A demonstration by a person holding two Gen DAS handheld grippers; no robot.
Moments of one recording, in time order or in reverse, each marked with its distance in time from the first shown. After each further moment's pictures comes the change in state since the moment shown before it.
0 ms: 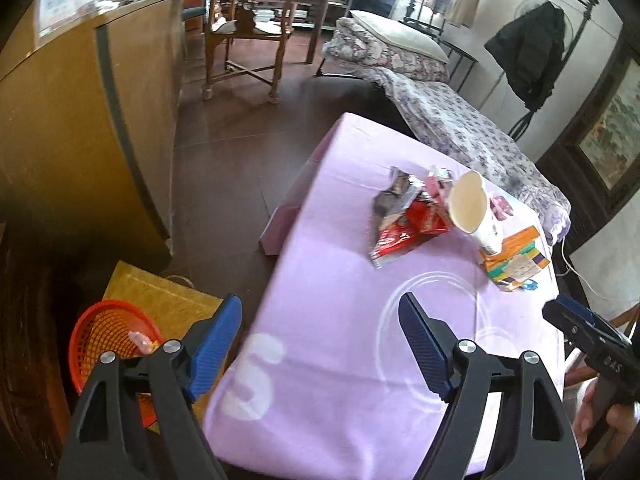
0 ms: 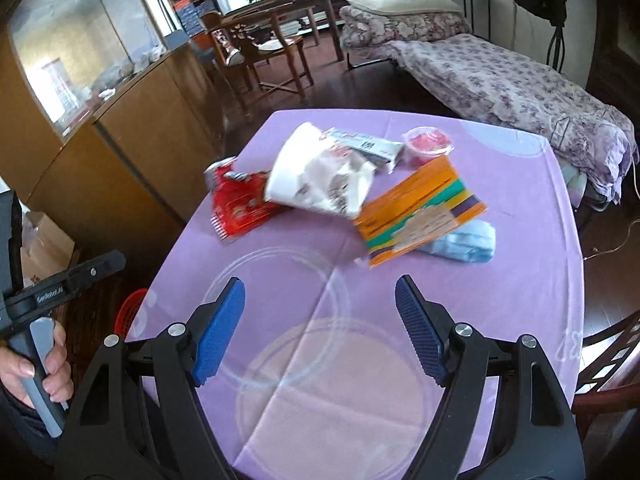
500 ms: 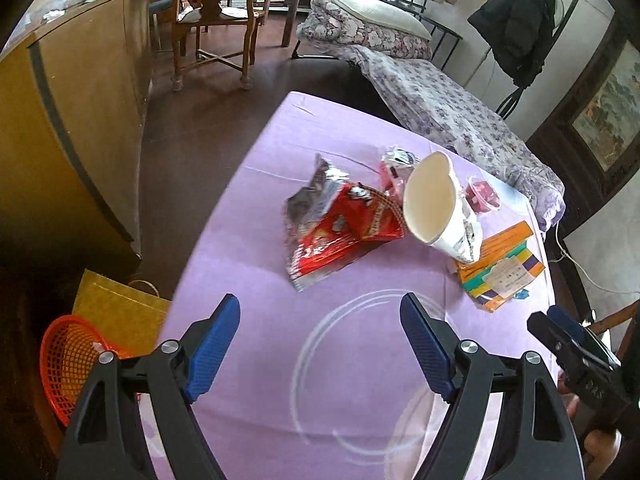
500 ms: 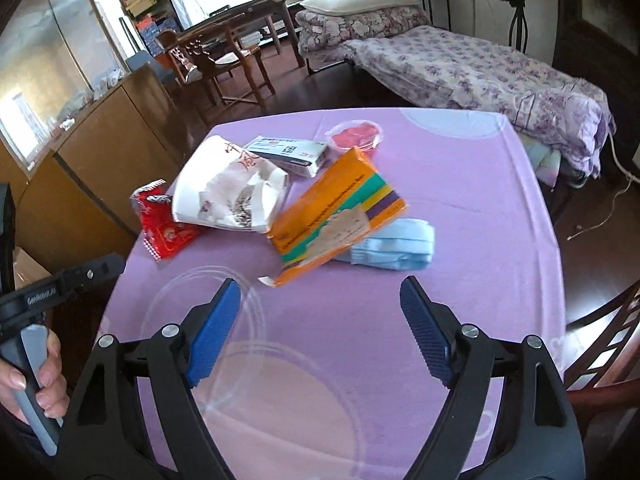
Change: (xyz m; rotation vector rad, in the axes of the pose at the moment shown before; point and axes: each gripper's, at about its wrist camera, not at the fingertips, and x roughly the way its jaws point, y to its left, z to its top) left arm 0.059 -0.061 0.019 0.041 0.071 -0.035; right arm 0.019 -0.057 -0.001 0.094 -0.031 -0.082
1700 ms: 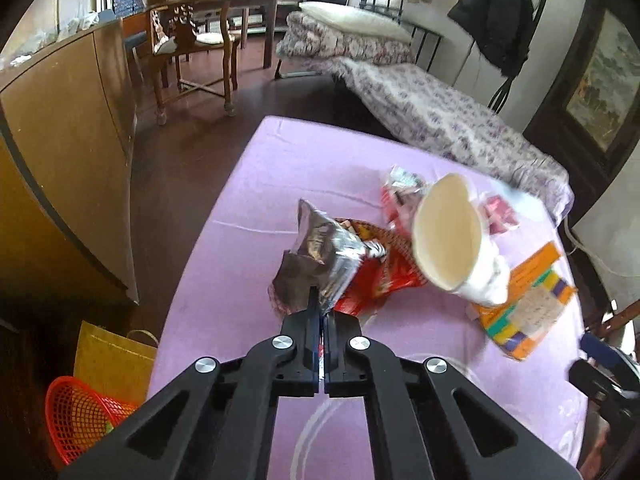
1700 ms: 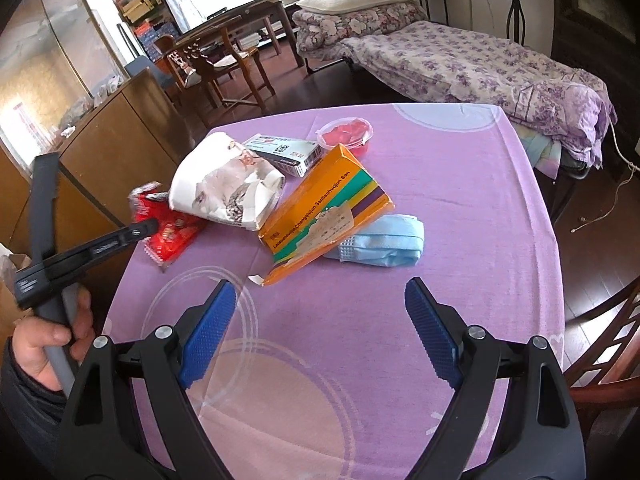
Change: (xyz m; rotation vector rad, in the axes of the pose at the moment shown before) left arm 0.037 -0.009 0.031 0.105 -0.087 0.004; right arm 0.000 -0.011 -0.003 0.040 0.006 0.028
